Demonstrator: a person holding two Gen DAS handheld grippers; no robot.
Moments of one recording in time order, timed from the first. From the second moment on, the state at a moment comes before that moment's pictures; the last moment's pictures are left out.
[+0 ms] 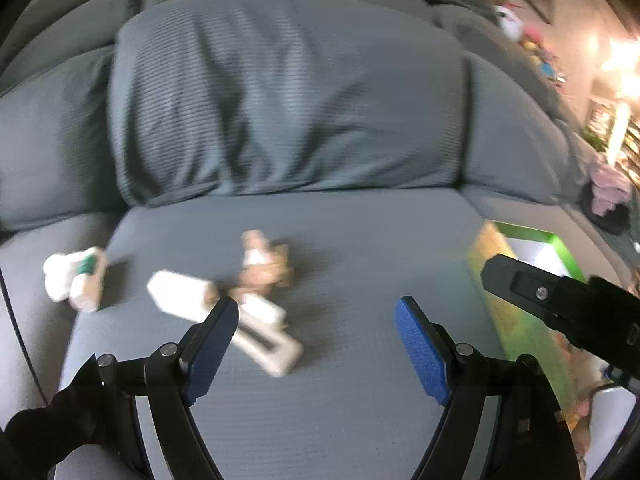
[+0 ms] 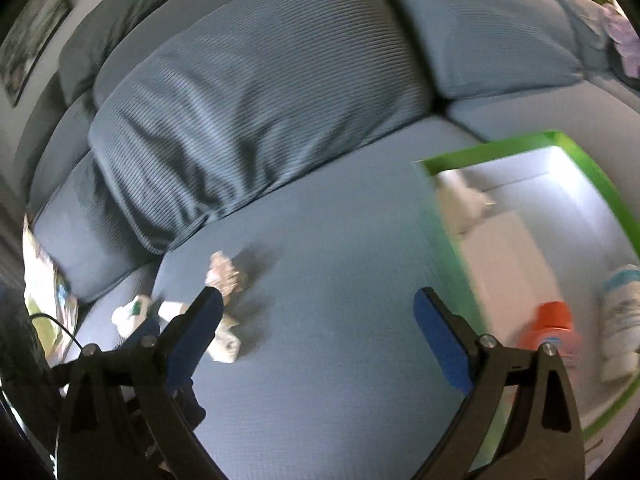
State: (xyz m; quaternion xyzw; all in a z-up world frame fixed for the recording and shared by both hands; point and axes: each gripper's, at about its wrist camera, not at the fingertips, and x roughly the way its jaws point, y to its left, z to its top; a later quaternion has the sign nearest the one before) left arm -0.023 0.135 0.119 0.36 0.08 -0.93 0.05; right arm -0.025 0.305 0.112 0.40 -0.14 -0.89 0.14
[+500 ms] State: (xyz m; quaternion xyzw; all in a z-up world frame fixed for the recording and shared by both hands) left arm -0.014 0.035 0.072 0.44 0.16 -0.87 0.14; right arm -0.059 0.191 0.063 0.48 -0.08 -0.85 0.20
